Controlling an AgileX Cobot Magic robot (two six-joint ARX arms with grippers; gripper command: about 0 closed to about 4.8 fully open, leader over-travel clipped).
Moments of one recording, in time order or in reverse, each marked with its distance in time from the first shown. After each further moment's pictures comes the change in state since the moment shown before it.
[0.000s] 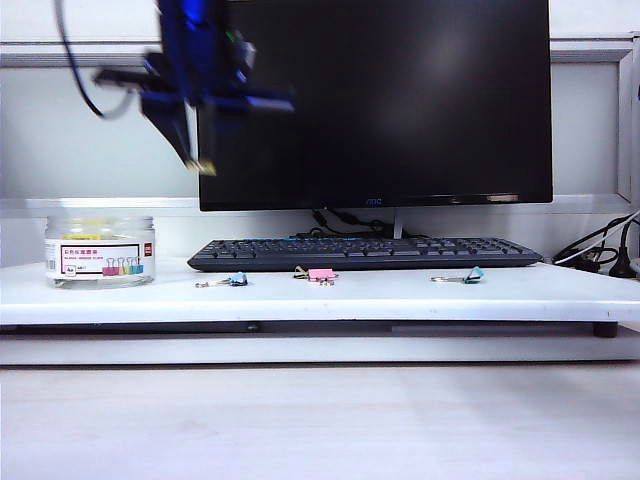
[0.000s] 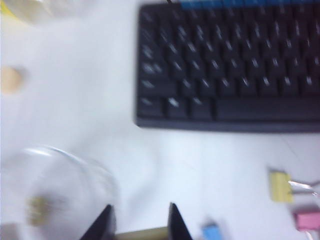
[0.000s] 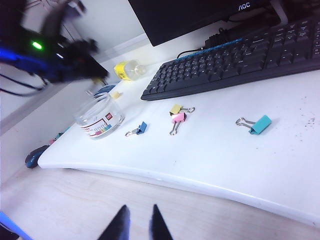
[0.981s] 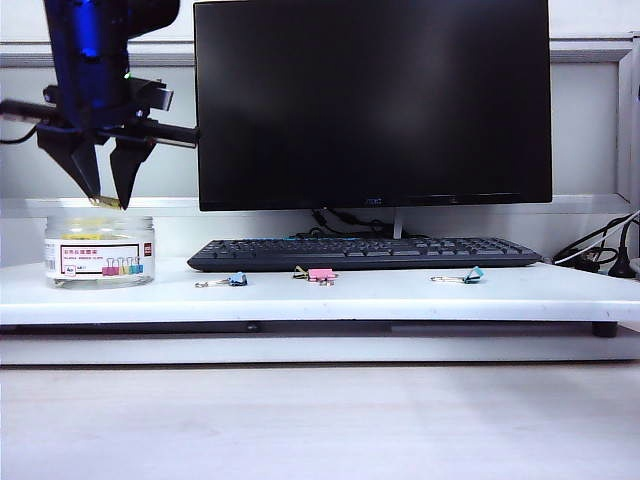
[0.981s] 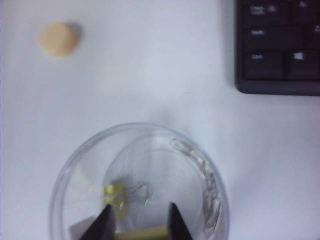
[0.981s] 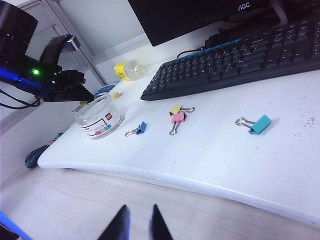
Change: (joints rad) left arm 0.234 -0.079 -0.189 0.055 0.156 0.180; right arm 0.000 0.000 0.000 0.000 0.000 0.000
